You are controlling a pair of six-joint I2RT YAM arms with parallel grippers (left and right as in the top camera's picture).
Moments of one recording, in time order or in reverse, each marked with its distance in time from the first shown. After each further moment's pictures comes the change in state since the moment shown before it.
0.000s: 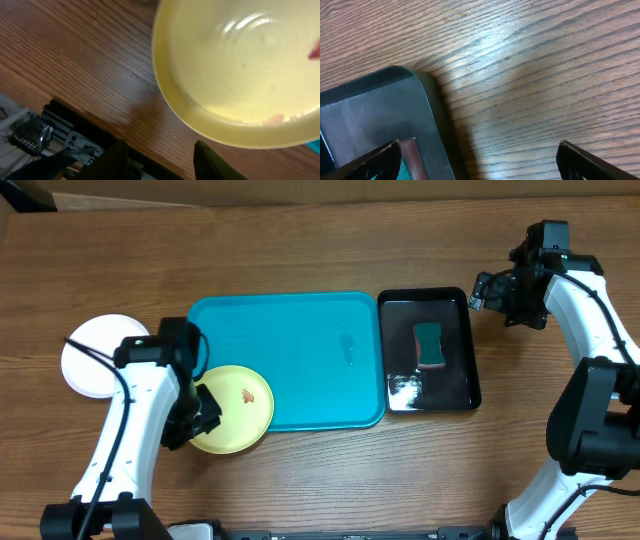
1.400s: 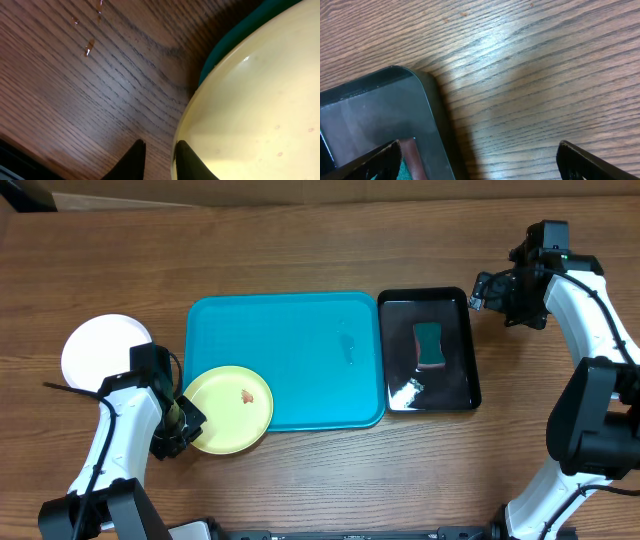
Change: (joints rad) left arm 0.191 -0.003 -0.247 0.361 0.029 0.009; right arm 0.000 0.000 0.000 0.000 0.000 0.000
